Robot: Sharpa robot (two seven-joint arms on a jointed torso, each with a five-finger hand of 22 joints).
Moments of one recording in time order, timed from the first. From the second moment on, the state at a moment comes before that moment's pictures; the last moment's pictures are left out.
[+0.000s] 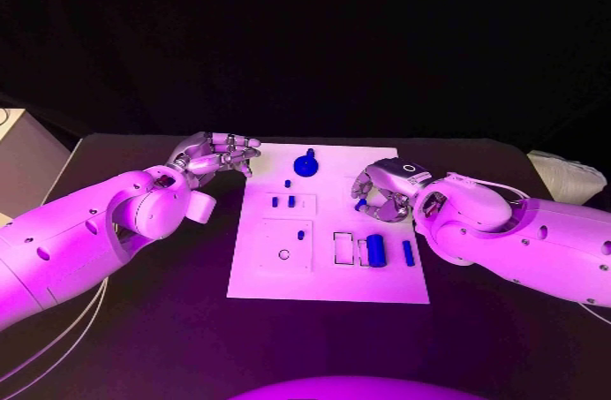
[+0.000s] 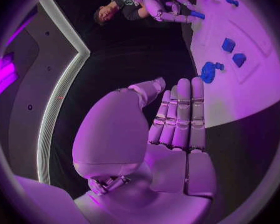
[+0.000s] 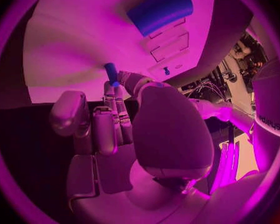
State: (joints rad) left arm 0.94 -0.84 0.36 1.39 -0.37 -0.11 0.16; left_hand 1.41 -0.19 0.61 0.03 0.05 0.89 0.22 0.16 0.28 0.92 0.15 0.43 0.16 0.97 0.07 1.01 0.37 0.17 0.84 0.16 0.89 0.59; right arm 1.21 -0.85 -0.11 1.62 -1.68 -0.34 -0.25; right_hand 1.41 -0.26 0.56 0.13 0.19 1.06 0.12 0.15 0.32 1.19 0.07 0.16 0.07 1.47 -0.01 1.39 1.27 0.12 1.47 0.07 1.04 1.15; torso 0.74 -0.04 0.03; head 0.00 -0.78
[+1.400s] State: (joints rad) left arm 0.94 -0.84 0.36 1.39 -0.37 -0.11 0.16; left_hand 1.40 -0.18 0.60 0.04 0.05 0.89 0.22 0.16 0.28 0.92 0.15 0.43 0.16 0.97 0.07 1.01 0.37 0.17 0.84 0.16 0.89 0.59; right arm 1.20 -0.82 -0.11 1.59 -1.78 -0.35 -0.27; right_hand 1.41 -0.26 0.66 0.06 0.15 1.08 0.13 0.18 0.35 1.21 0.09 0.11 0.09 1.47 -0.02 1.40 1.28 0.12 1.47 0.07 1.06 1.18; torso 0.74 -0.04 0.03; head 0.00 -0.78
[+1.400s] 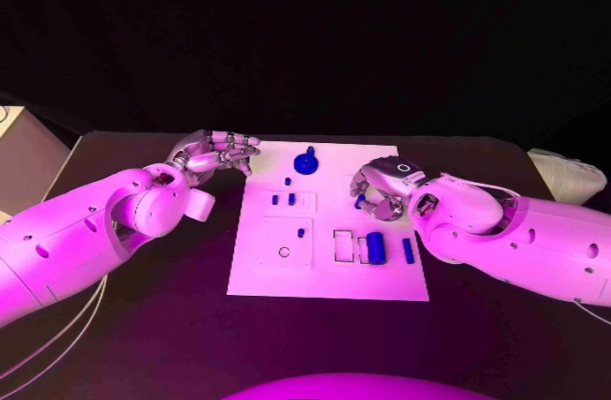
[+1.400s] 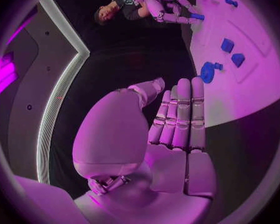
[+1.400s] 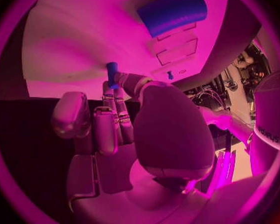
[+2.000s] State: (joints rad) left arm 0.94 -0.84 0.36 1.39 -0.37 -0.11 0.16; left_hand 1.40 -0.18 0.60 0.04 0.05 0.89 0.22 0.16 0.28 0.92 0.15 0.43 0.16 0.97 0.07 1.01 0.37 0.17 0.84 0.16 0.88 0.58; right arm 1.19 -0.84 -0.11 1.64 -1.79 -0.40 -0.29; right_hand 1.42 -0.25 0.71 0.01 0.11 1.12 0.11 0.20 0.37 1.23 0.10 0.11 0.09 1.47 -0.04 1.41 1.30 0.10 1.47 0.06 1.11 1.22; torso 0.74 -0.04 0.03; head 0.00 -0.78
